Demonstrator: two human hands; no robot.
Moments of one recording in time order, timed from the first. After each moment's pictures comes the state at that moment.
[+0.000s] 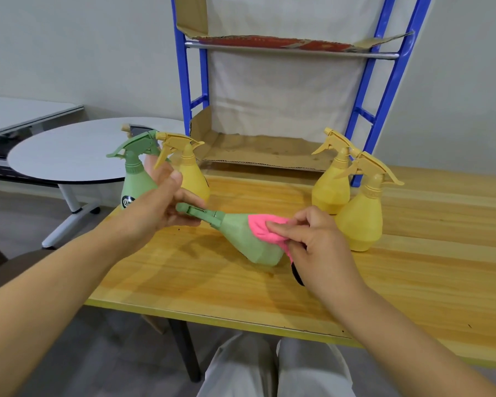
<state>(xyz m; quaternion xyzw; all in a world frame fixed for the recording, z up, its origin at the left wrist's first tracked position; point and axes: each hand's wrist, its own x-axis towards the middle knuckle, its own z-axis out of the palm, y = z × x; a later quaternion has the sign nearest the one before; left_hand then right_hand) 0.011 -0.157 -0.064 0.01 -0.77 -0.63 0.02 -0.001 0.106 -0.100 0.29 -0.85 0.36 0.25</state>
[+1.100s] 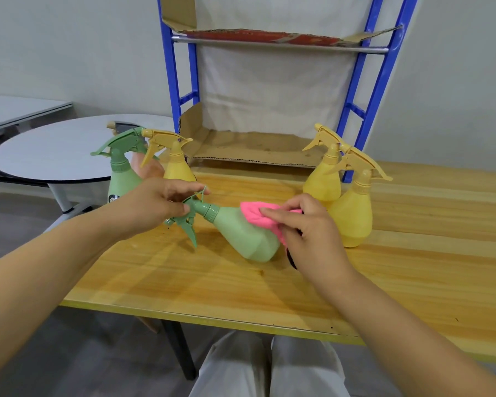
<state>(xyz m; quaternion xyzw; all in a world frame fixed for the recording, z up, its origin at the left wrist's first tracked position) -0.003 -0.156 -0.056 -0.09 -0.88 -0.47 0.00 -0.019 0.113 -0.100 0.29 -0.84 0.40 0.24</state>
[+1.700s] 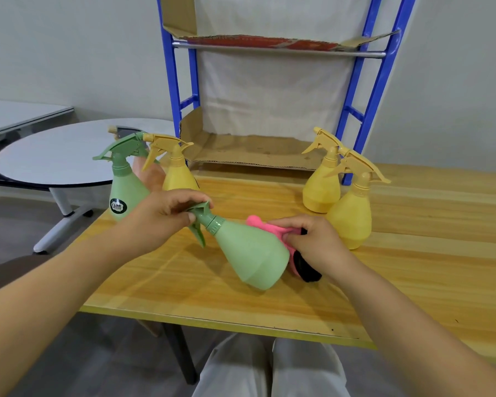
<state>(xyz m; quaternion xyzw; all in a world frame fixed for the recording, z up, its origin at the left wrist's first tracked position) 0.013 -0.141 -0.065 -0.15 -0.87 -0.46 0.10 -0.026 0.118 -0.090 0.15 -0.84 0.51 -0.03</state>
